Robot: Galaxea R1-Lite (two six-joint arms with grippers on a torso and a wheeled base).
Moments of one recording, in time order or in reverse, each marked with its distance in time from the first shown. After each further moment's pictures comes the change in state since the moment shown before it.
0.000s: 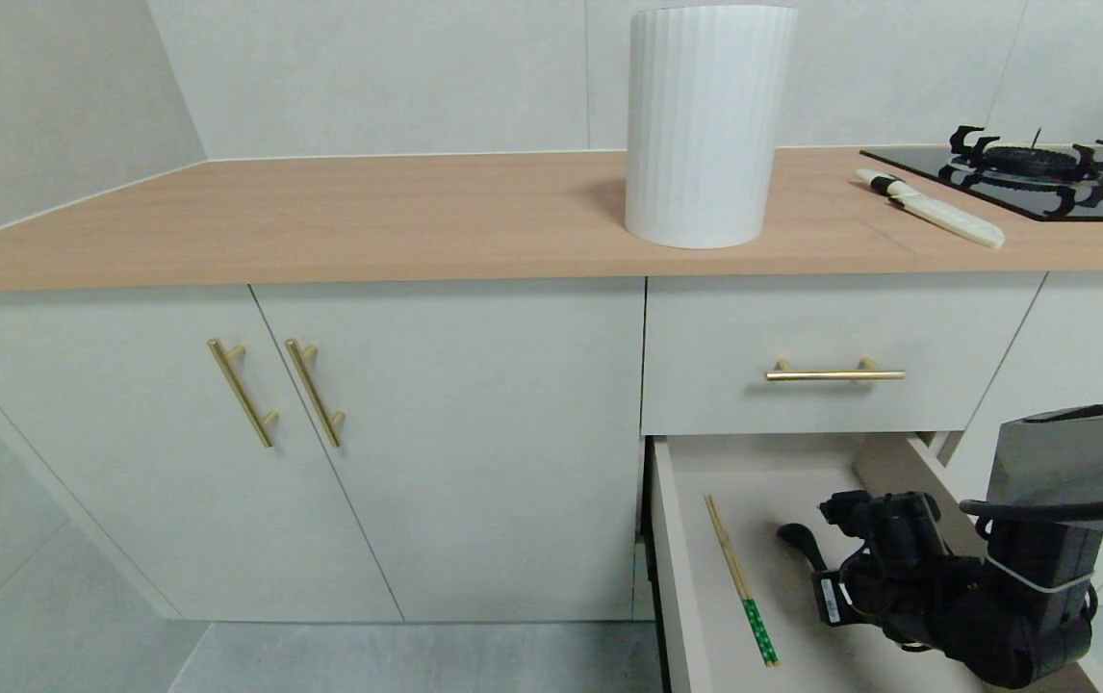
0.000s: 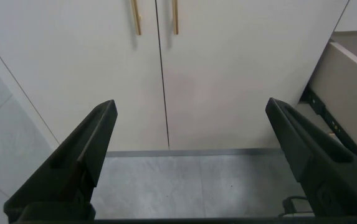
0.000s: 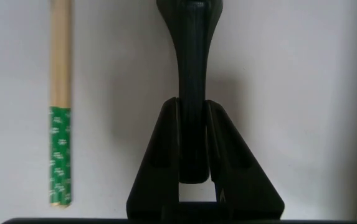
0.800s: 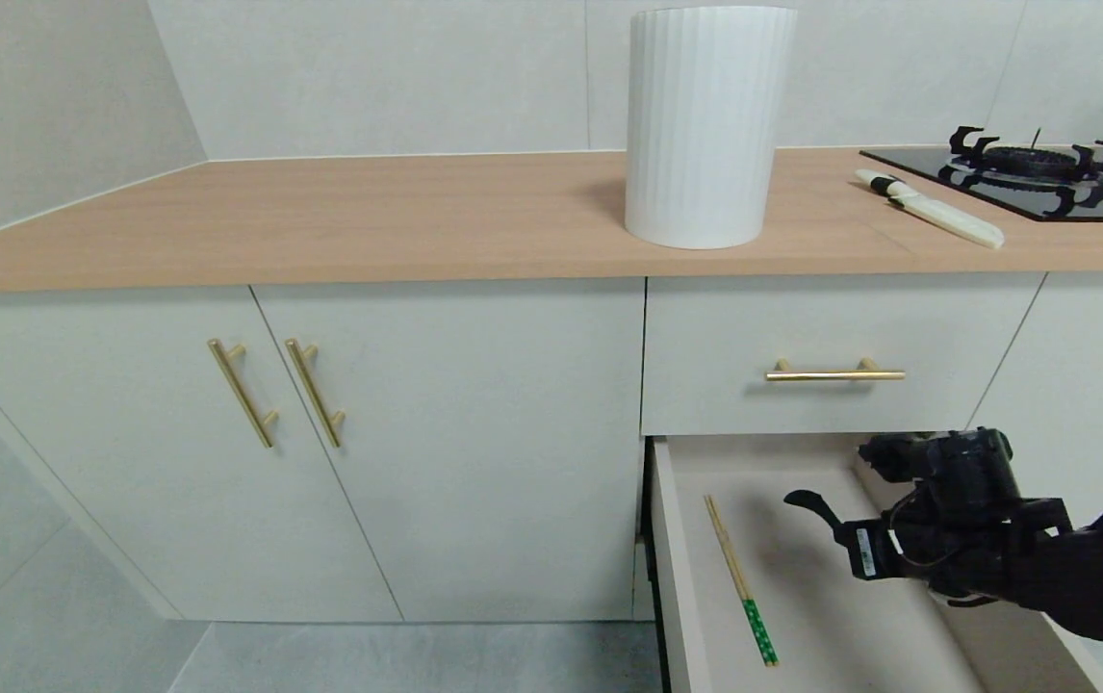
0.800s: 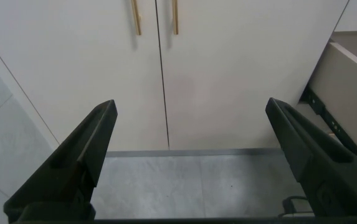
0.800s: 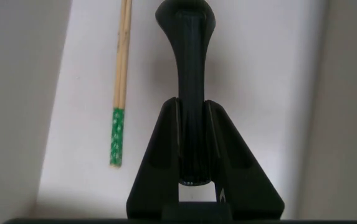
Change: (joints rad) left arm 0.000 0.000 0.000 0.000 0.000 0.000; right arm -0.039 -0.323 -0.028 0.289 0.117 -0.003
